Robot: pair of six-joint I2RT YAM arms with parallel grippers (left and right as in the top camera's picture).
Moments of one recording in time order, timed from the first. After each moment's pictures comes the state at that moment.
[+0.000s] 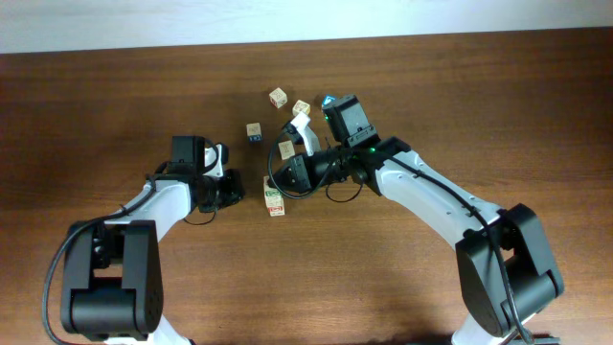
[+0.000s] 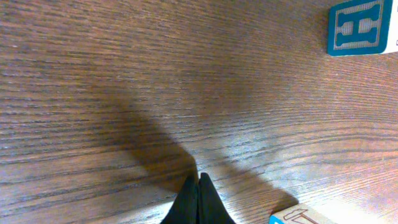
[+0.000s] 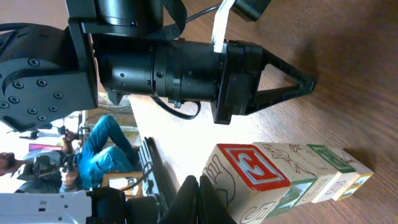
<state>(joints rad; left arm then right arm) -0.06 1.83 0.93 -0.30 0.40 -0.30 0.49 1.83 1.25 -0.31 -0.94 0.38</state>
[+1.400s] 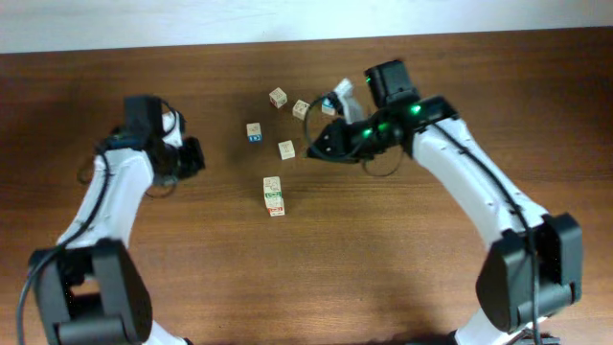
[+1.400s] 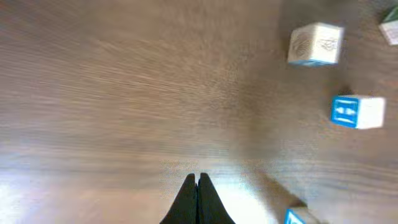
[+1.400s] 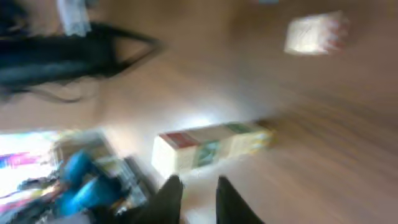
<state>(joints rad) 0.07 1.75 1.30 -0.76 0.19 -0.20 0.31 1.80 1.53 -0.84 -0.74 0.26</state>
